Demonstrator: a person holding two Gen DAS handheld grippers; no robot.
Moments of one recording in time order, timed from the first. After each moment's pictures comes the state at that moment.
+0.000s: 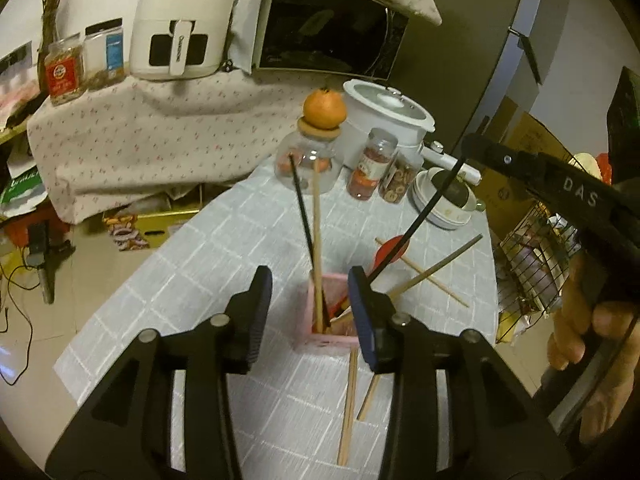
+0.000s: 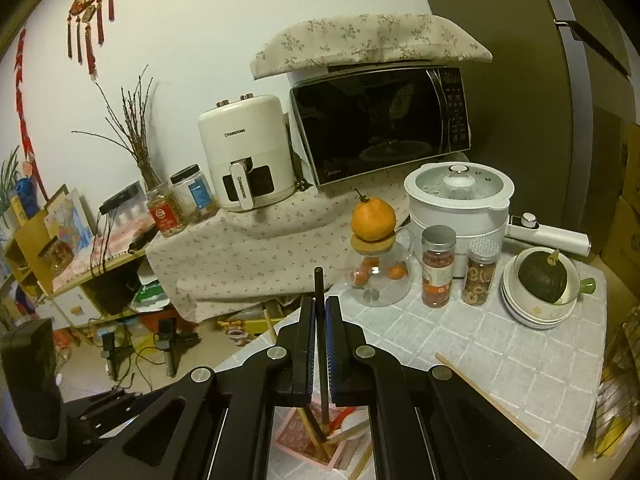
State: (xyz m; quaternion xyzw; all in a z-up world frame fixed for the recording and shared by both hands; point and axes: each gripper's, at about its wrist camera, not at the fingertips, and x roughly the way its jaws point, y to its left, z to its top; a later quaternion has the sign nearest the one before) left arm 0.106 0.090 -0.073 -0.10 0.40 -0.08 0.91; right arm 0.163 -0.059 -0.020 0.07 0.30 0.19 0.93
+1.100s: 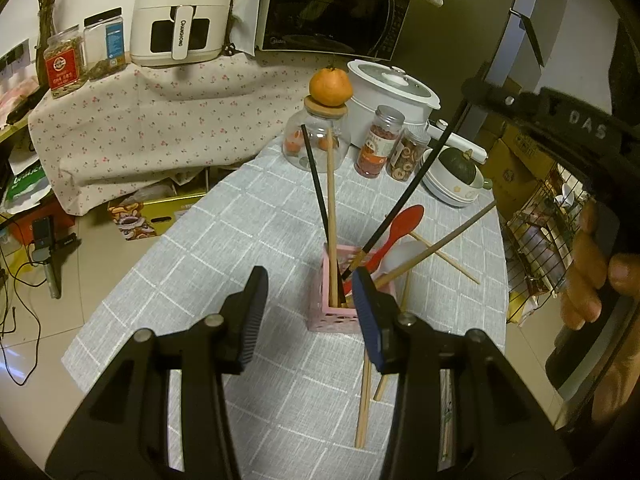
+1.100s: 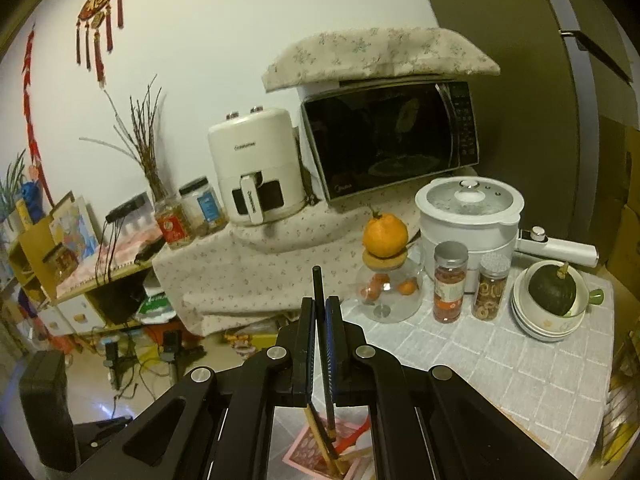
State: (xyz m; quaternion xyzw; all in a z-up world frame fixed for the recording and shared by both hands) left arm 0.097 0.096 -0.084 -0.08 0.42 -0.08 0.90; right arm 0.162 -0.045 -0.018 0.07 0.28 0.19 0.94
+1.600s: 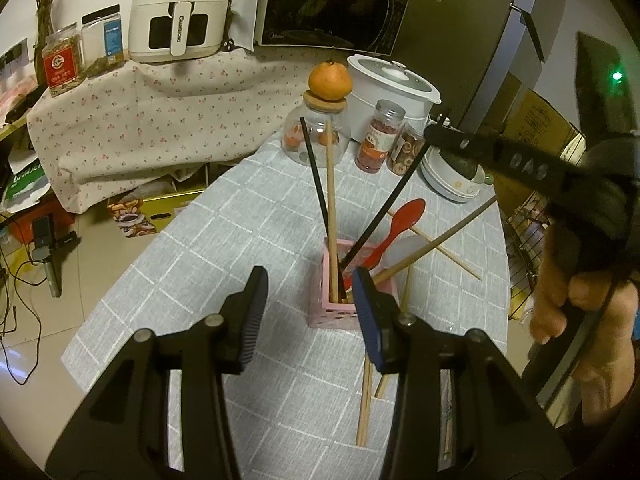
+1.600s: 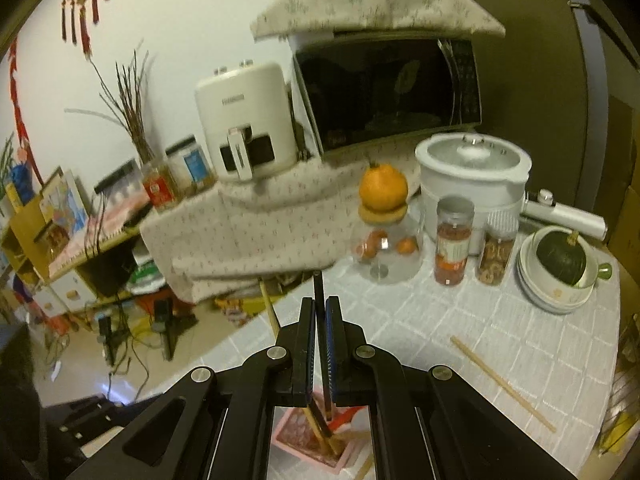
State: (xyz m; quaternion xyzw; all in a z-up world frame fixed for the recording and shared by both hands) left arm 0.099 0.093 -0.087 -0.08 0.43 -0.08 0.90; right arm 0.182 -0.036 -0.059 0.05 0.35 0.19 0.92
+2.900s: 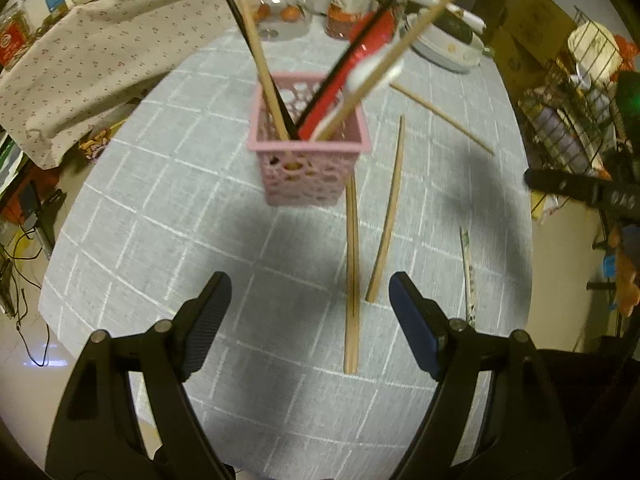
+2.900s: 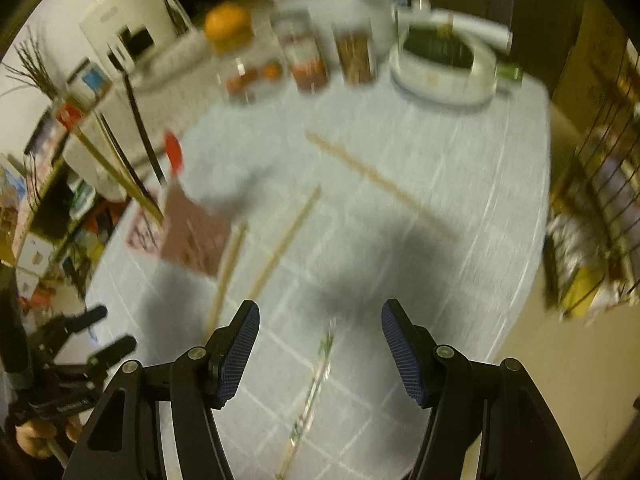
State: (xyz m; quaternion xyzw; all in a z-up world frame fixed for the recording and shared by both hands) left arm 0.074 0.025 -0.164 0.01 0.57 -0.10 0.82; right arm 0.116 -0.188 -0.167 0.07 0.59 0.10 0.80
